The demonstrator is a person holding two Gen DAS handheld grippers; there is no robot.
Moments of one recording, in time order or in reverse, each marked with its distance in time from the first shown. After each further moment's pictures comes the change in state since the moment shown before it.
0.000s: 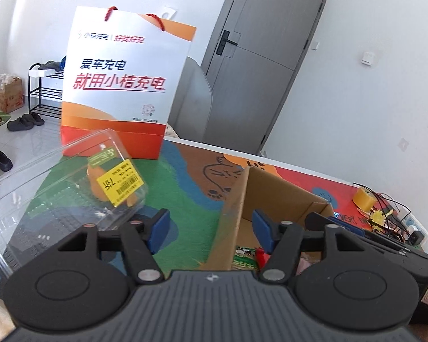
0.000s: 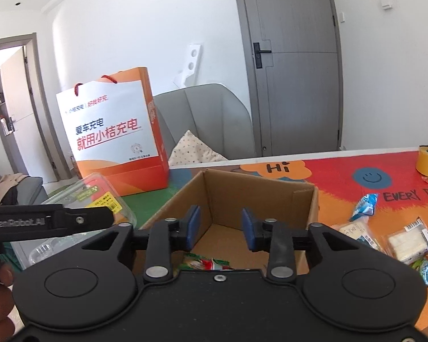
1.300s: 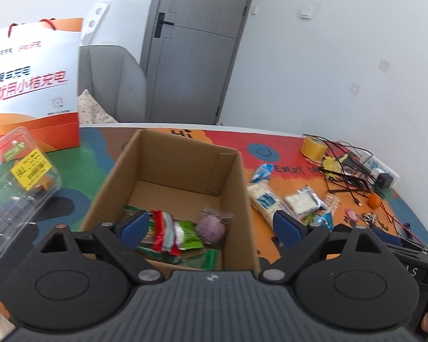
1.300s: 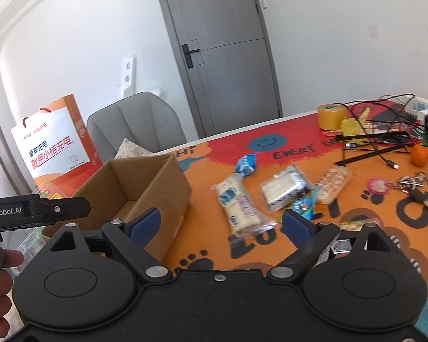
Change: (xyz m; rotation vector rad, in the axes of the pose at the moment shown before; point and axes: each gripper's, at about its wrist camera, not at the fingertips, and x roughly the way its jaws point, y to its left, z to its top) left arm -0.002 -0.116 -0.045 0.212 0.100 -0.139; right arm -0.104 -0.119 -0.048 0.199 -0.008 -0.167
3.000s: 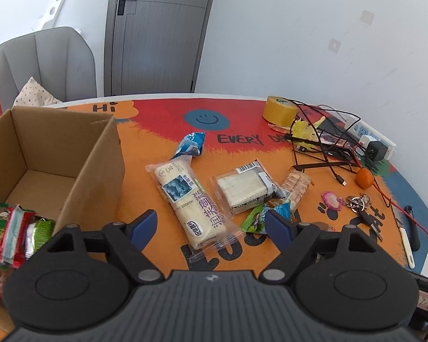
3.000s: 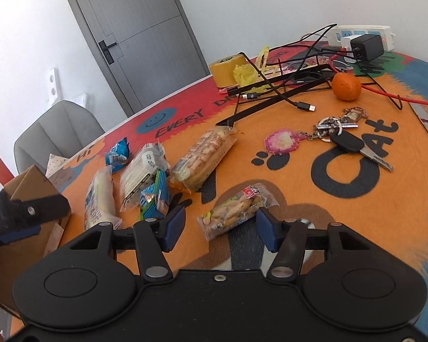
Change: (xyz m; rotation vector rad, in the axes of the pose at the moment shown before) left arm 0.120 -0.120 -0.014 0.062 0.100 -0.032; right arm 0.064 -0.139 -0.020 0.242 0.091 -0.175
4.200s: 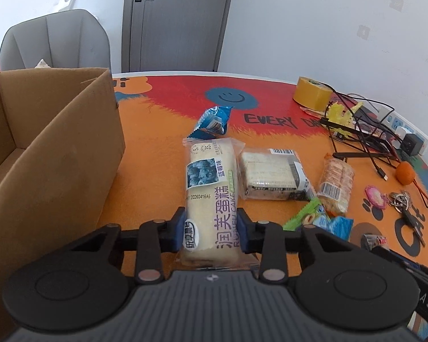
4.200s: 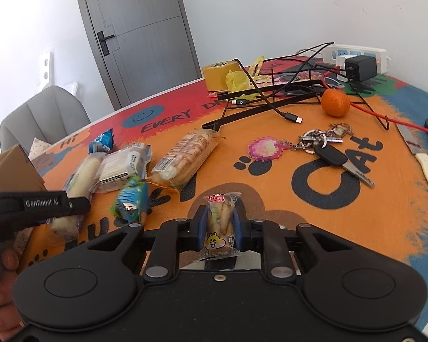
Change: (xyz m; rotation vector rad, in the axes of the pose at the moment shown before) left arm 0.055 0.011 -0.013 -0.031 0.033 0.089; right arm -0.005 0.002 -0.009 -0.098 -0.028 -0.077
